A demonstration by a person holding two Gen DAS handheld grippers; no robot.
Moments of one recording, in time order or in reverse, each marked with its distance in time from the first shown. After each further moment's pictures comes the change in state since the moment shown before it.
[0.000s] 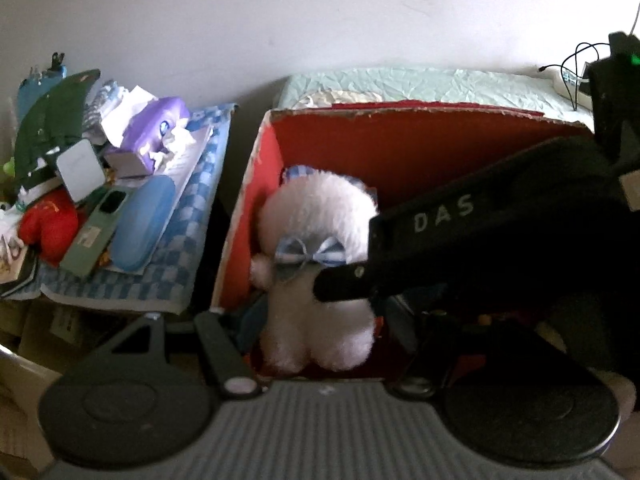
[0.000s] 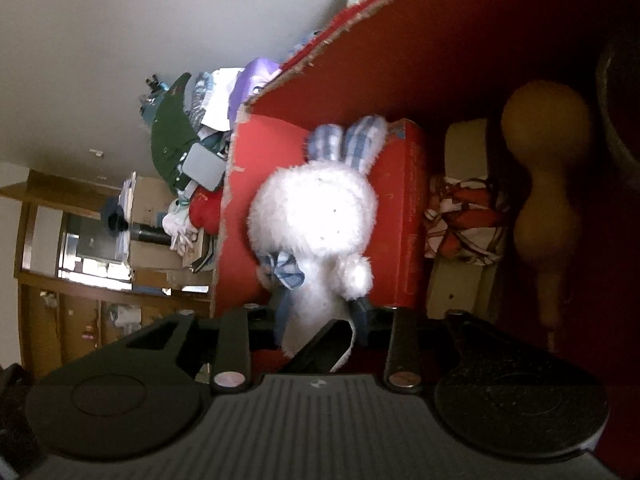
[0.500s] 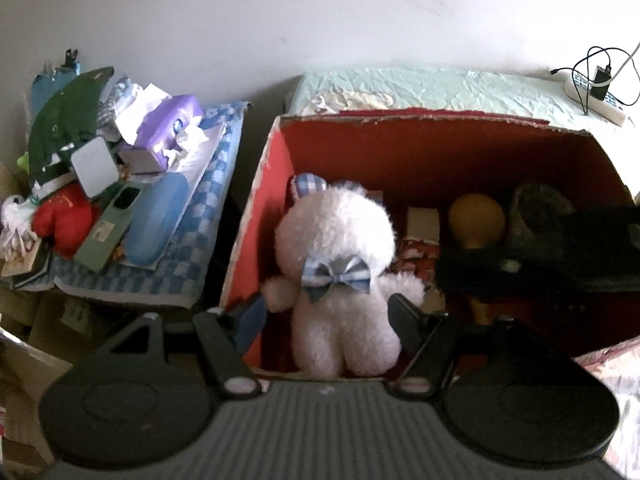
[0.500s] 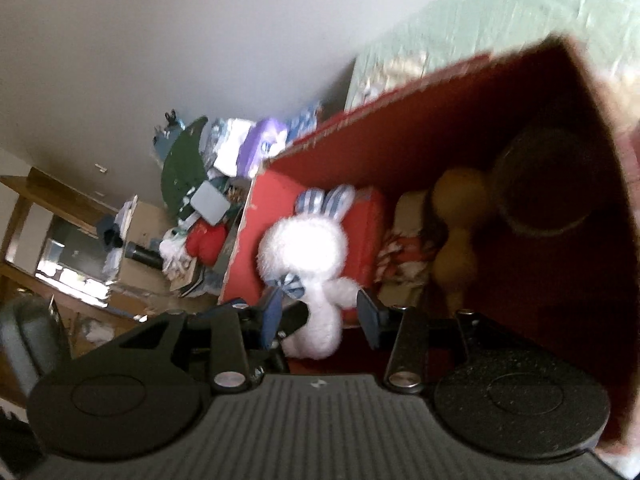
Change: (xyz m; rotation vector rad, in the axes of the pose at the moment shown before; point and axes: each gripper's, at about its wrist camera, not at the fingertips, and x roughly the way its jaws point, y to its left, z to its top) left arm -0.009 -0.007 0.007 -0.027 0.015 0.043; right arm -0.062 0.010 -0.026 -0.139 -0.242 -0.099
